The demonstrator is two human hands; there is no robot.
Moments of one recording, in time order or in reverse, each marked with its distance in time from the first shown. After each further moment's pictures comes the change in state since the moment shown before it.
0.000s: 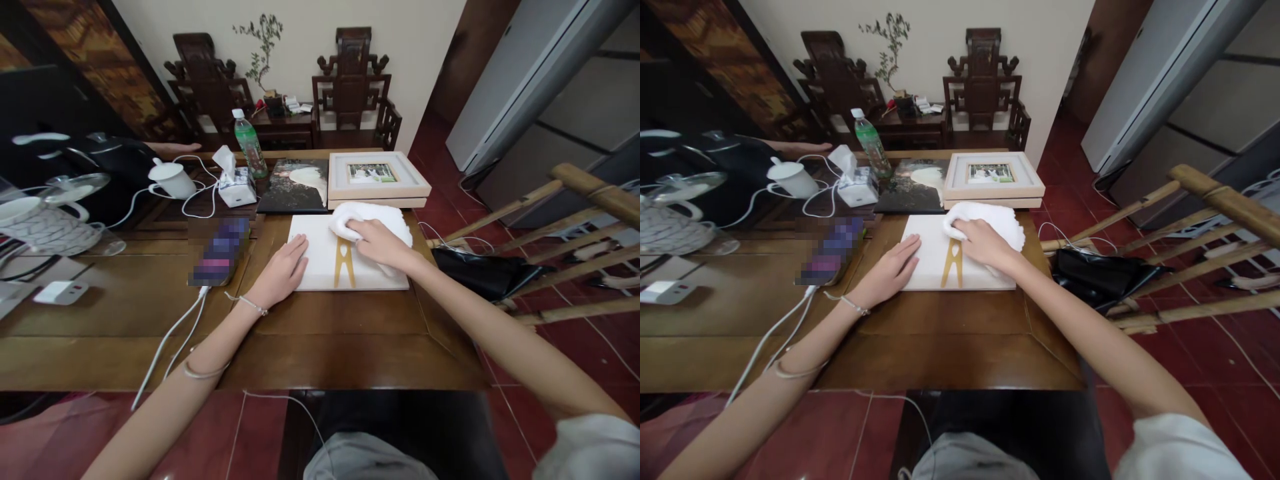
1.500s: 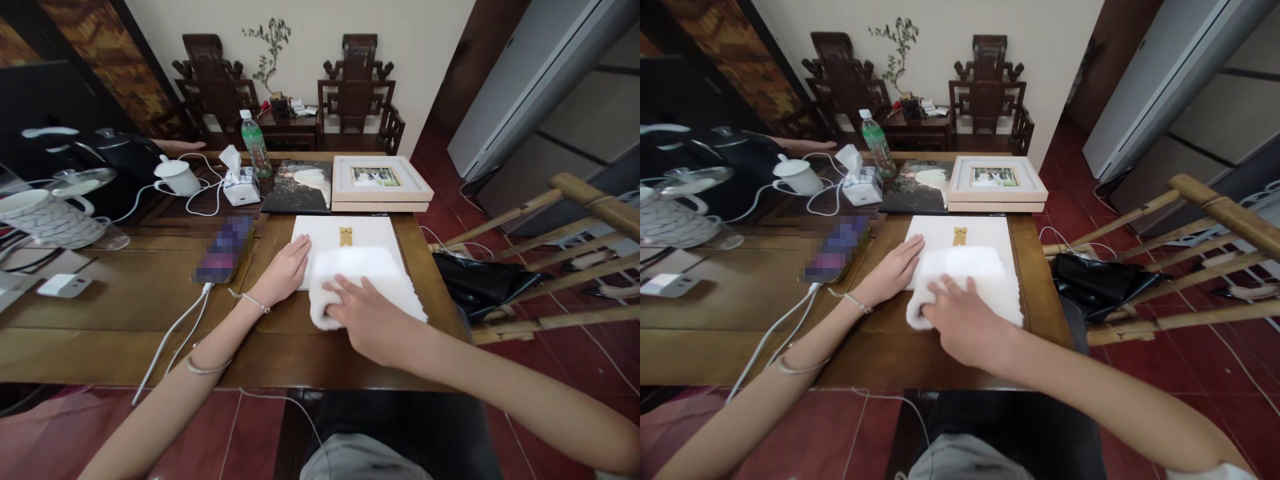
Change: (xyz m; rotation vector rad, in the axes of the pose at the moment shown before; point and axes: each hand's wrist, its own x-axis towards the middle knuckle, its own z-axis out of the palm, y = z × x) left_hand 0.001 -0.004 0.003 -0.031 0.009 0.017; right_hand -0.074 -0.094 0.006 -0.203 -0.420 -0.208
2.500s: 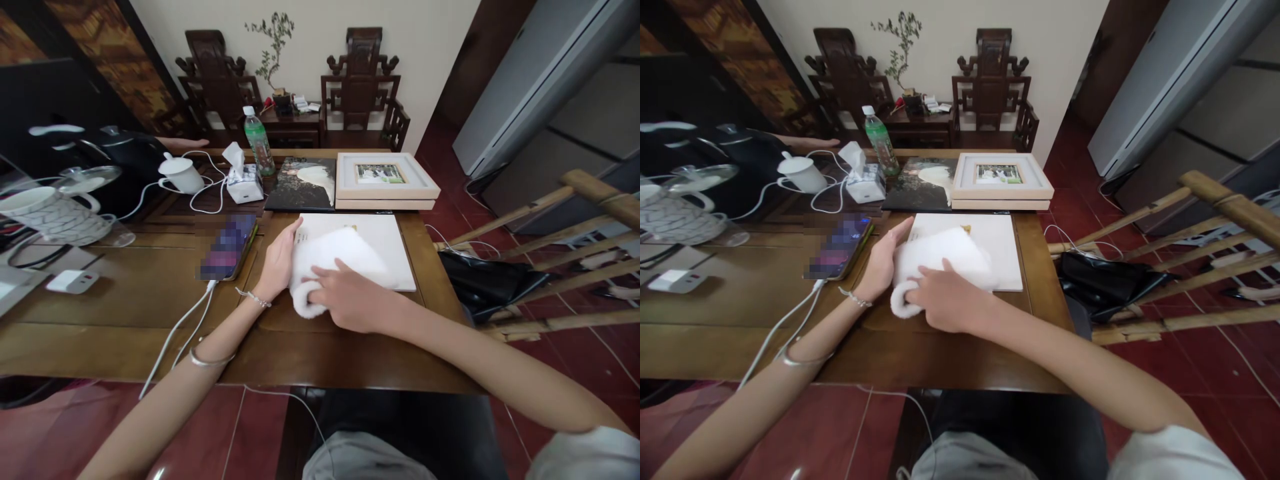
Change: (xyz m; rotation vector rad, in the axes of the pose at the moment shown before) left_hand 0.005 0.016 -0.015 -0.481 0.401 -0.210; right_hand 0.043 0.013 0.000 -0.073 0.111 -0.254
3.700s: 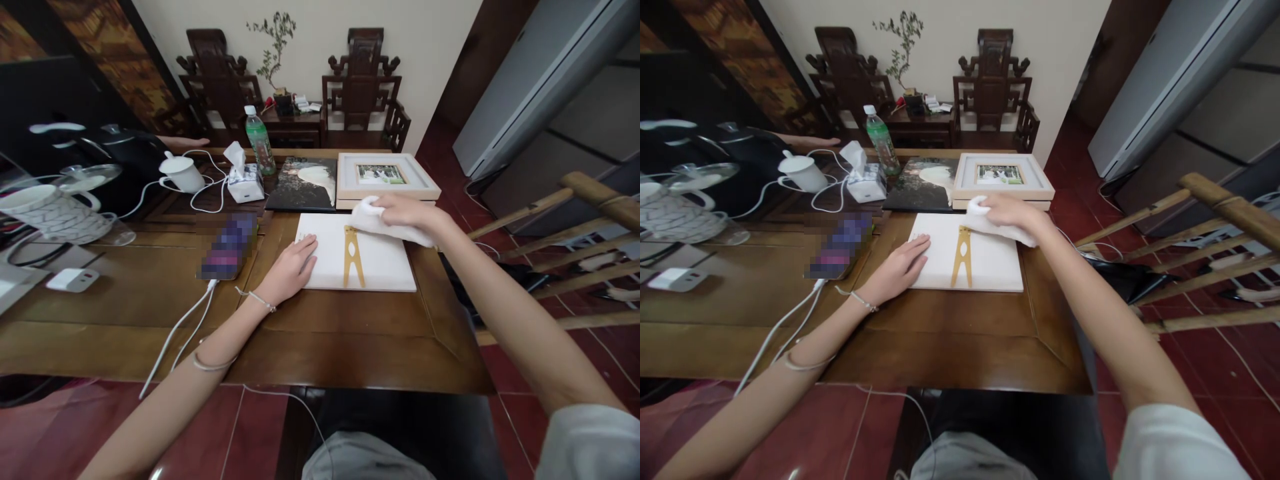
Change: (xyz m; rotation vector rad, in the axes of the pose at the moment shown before) left_hand -0.006 -0.018 0.006 0.465 -0.368 0.228; right_hand -0.018 0.147 -0.055 0.163 0.047 0.621
